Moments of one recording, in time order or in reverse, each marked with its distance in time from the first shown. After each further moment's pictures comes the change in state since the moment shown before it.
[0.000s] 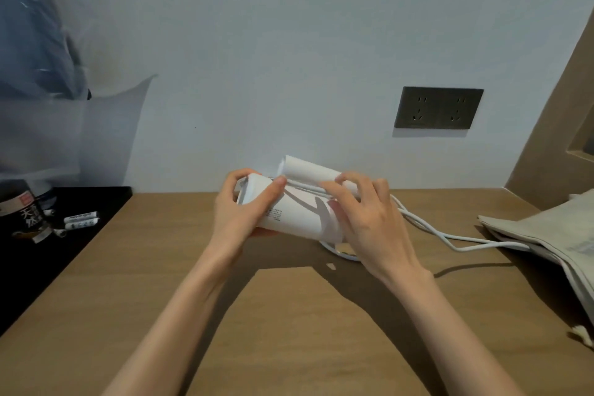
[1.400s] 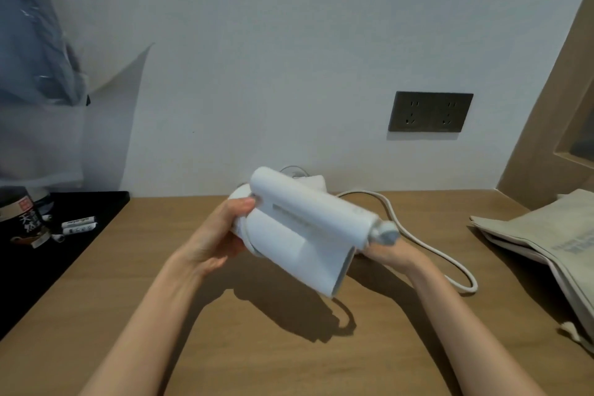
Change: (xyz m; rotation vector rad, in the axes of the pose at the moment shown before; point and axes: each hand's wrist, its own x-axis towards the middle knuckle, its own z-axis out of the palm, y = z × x) left_hand 0.000 0.004 -0.027 -0.241 -0.497 -0.181; right_hand -0.005 0.020 -0.022 1.046 -0.767 0.630
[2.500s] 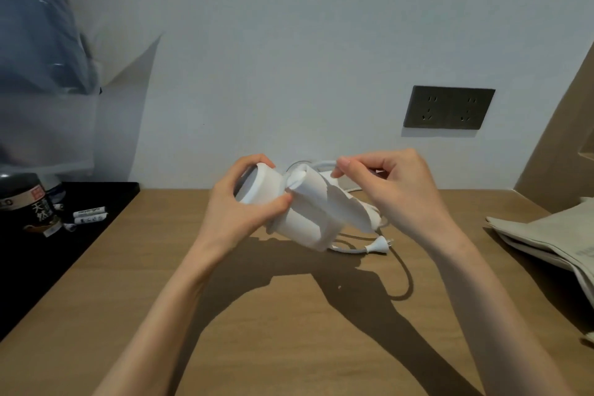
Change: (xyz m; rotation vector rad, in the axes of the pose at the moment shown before) left_hand -0.006 0.010 0.011 0.570 0.349 0.476; right_hand 0.000 -0.080 0.007 -0.229 0.492 -0.296
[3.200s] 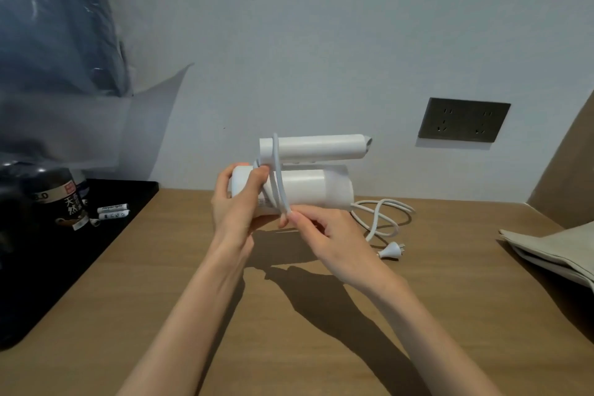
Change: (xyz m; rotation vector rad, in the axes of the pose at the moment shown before) left_hand 0.011 -0.011 -0.005 -0.450 0.386 -0.401; right_hand -0.024 0.005 0.083 0.022 -0.325 -0.009
